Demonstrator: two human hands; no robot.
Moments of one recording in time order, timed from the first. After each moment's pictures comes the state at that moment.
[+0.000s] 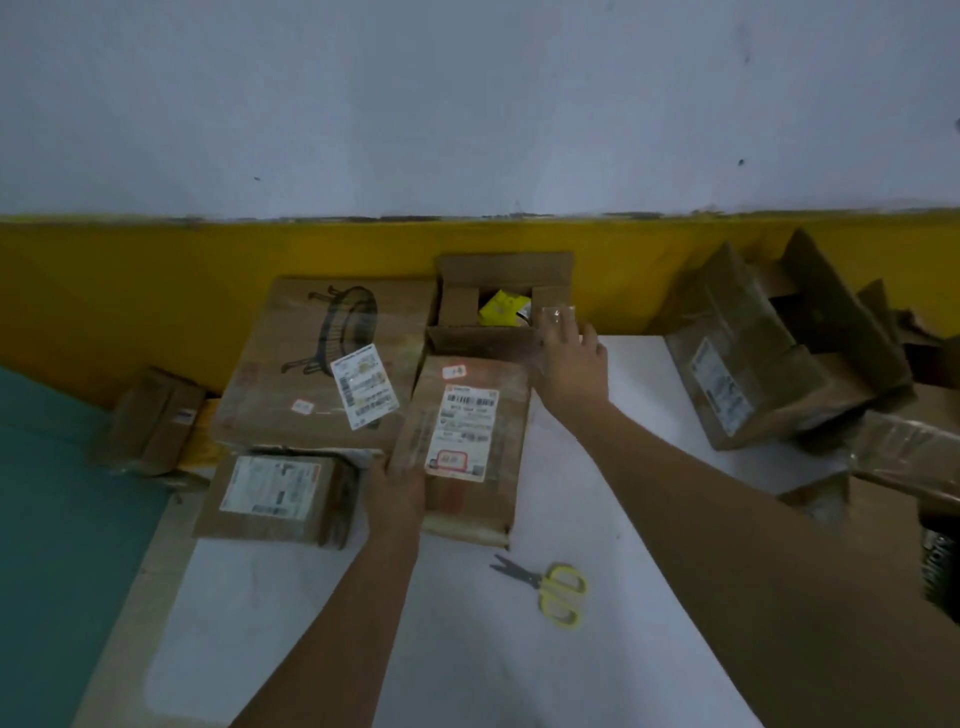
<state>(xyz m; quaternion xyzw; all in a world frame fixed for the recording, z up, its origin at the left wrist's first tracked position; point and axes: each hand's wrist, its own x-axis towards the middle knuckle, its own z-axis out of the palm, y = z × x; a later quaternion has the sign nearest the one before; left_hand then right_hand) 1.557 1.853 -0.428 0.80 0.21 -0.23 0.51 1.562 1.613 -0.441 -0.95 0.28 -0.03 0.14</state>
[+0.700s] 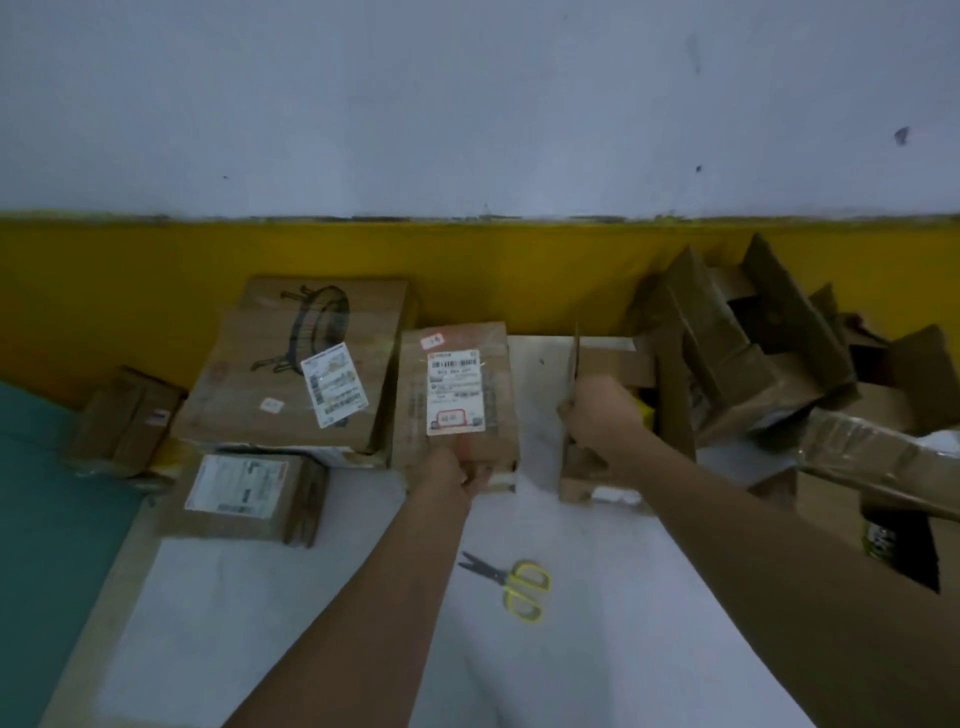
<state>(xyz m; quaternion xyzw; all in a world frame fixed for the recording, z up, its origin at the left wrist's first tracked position) 1.539 1.766 -0.427 0.55 0.36 -0.34 0.67 1.482 1.581 -0.407 -0.93 0.30 0.14 0.16</state>
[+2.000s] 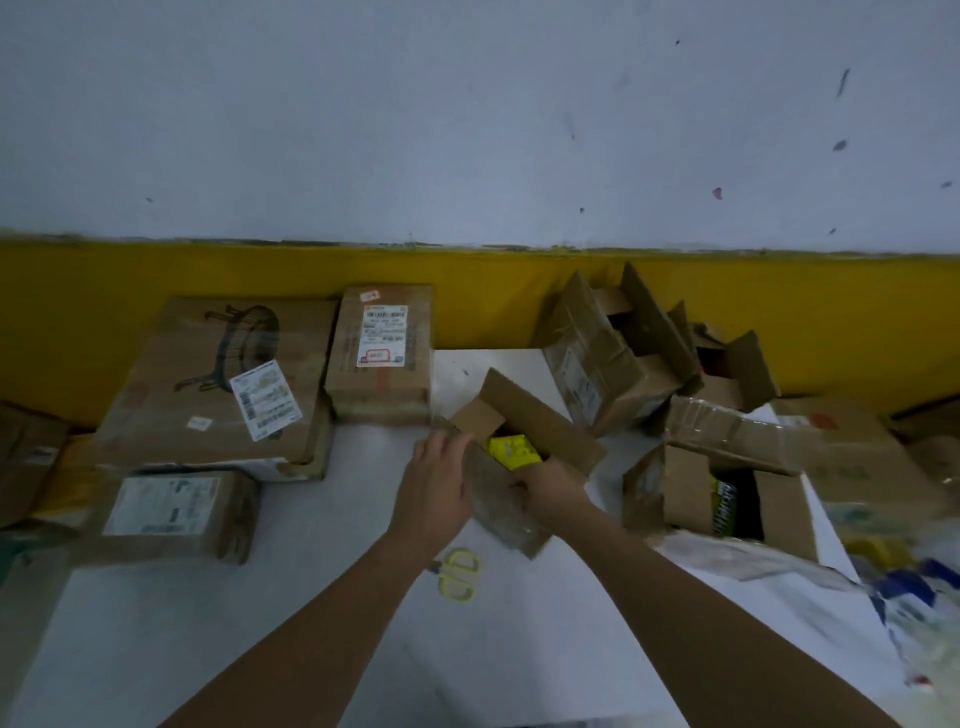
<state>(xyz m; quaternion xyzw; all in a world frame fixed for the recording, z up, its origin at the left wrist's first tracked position) 1.474 1.770 -0.416 0.87 -0.42 -0.13 0.23 1.374 1.621 -0.409 -0.89 0.31 0.22 0.27</state>
